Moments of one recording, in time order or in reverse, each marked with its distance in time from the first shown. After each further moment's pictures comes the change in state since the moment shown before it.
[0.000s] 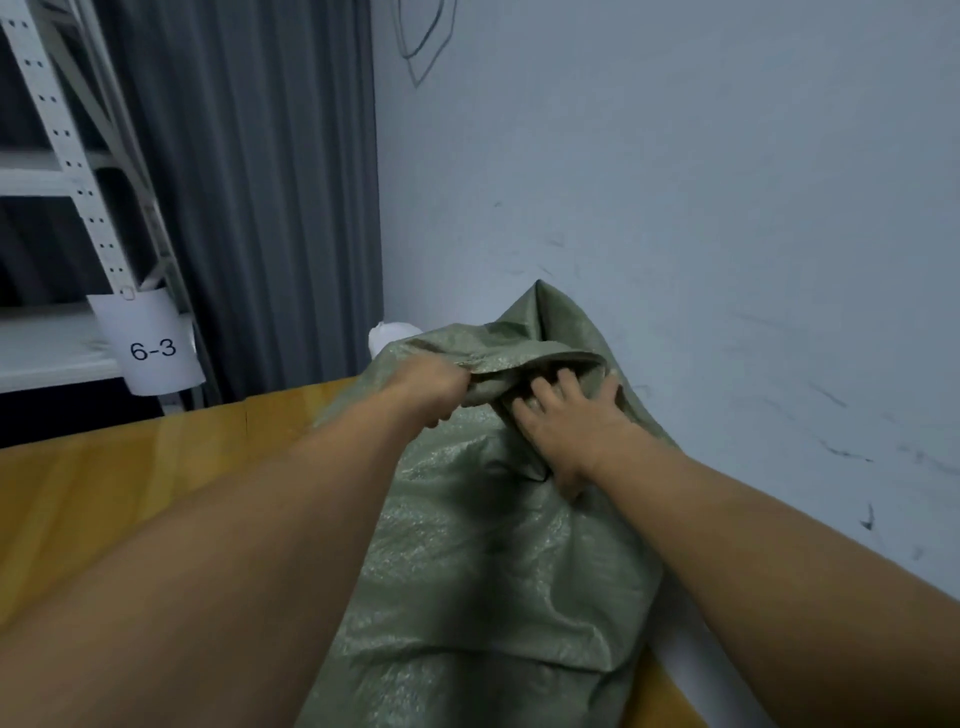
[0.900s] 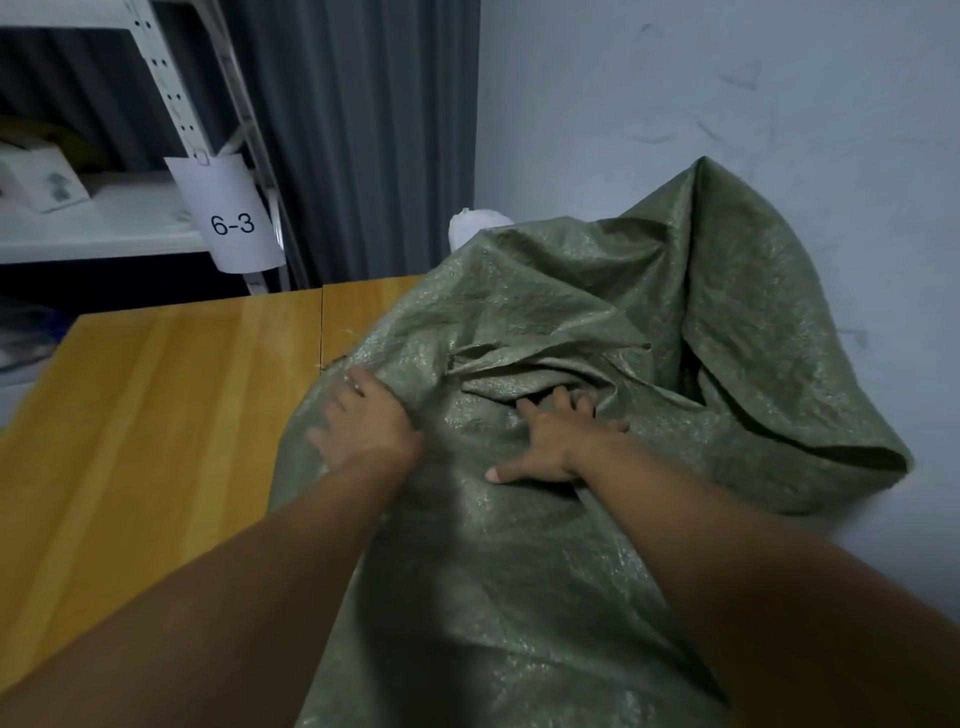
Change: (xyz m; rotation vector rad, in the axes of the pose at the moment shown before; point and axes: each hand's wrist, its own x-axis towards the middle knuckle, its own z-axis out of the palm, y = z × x) left_hand 0.046 -0.191 0.062 0.482 0.230 -0.494; right_hand 0.144 -0.109 0.096 0.544 -0.313 -0.144
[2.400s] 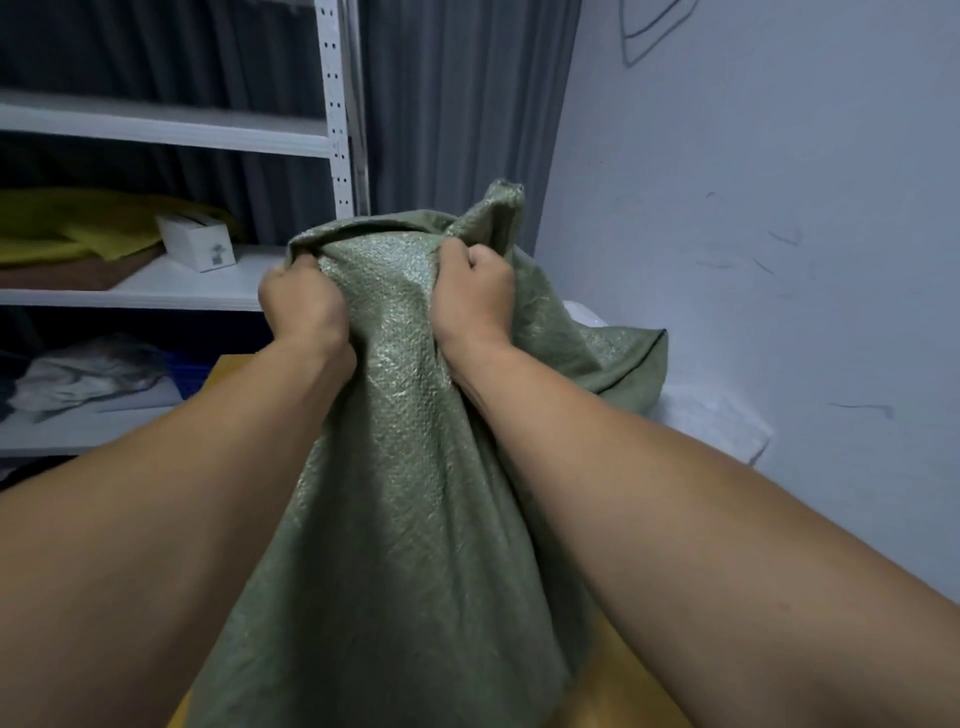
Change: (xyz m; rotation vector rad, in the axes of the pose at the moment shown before) left_hand -0.004 -0.204 -0.258 -1.779 0.433 -0.076; right_hand -0.181 -0.339 -0.125 1.406 0.864 -0.355
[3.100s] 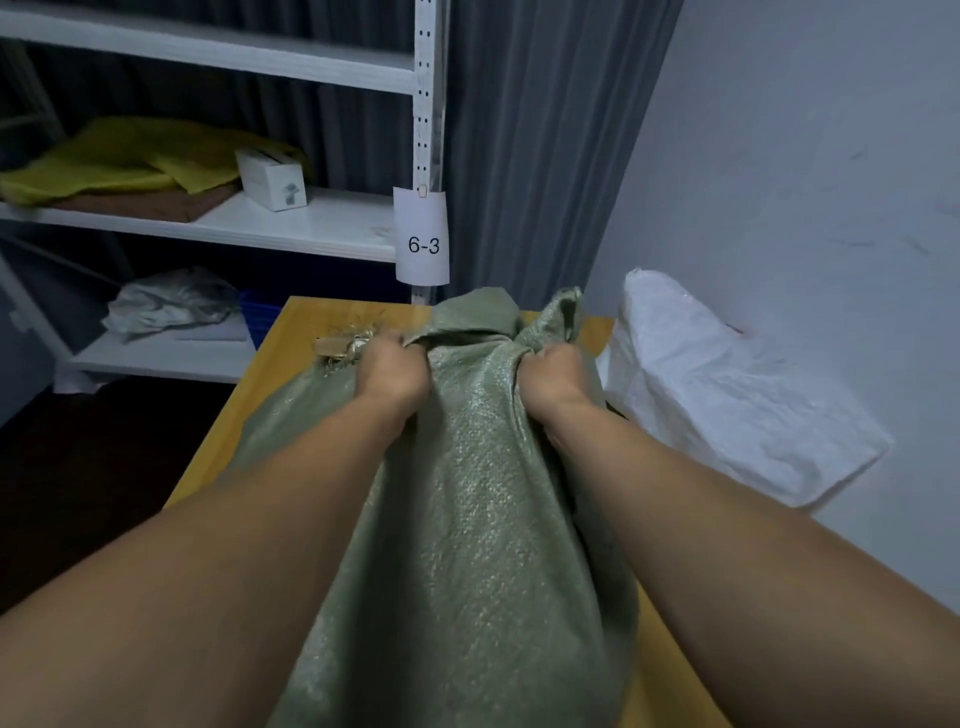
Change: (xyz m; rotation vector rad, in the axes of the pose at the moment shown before) left_hand 0.024 -0.084 -0.091 0.875 -0.191 -0.019; right_hand -0.007 0.126 0.027 -0.632 -0.232 0.299
